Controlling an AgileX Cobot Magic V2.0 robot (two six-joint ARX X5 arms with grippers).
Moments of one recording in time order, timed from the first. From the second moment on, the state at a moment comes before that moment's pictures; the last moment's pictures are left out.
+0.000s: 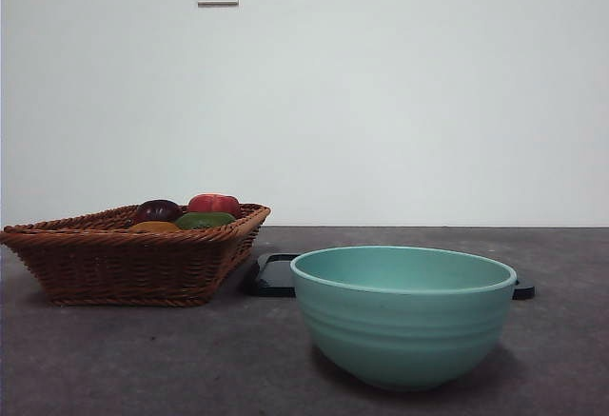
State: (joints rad) left arm -0.02 0.00 0.03 -0.18 -0.07 -0.06; right arm 0.54 0.26 0.92 -0.98 -0.29 0.24
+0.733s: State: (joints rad) left arm -0.02 0.00 0.03 -0.18 -0.07 -0.06; right arm 0.53 0.26 0.92 -0.98 -0.29 0.24
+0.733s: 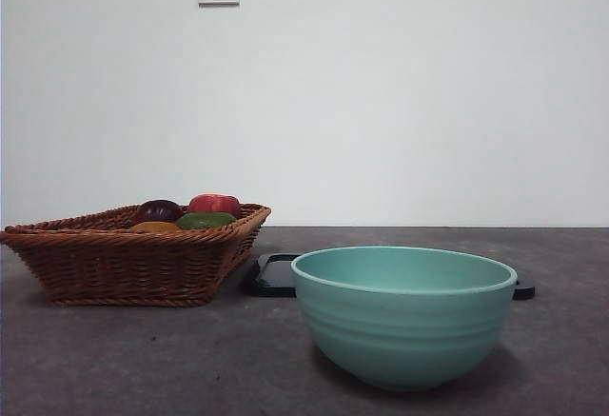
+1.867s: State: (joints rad) left arm -0.02 0.00 0.03 -0.18 -0.07 -0.06; right arm -0.02 0.01 0.02 -0.17 0.05 -0.01
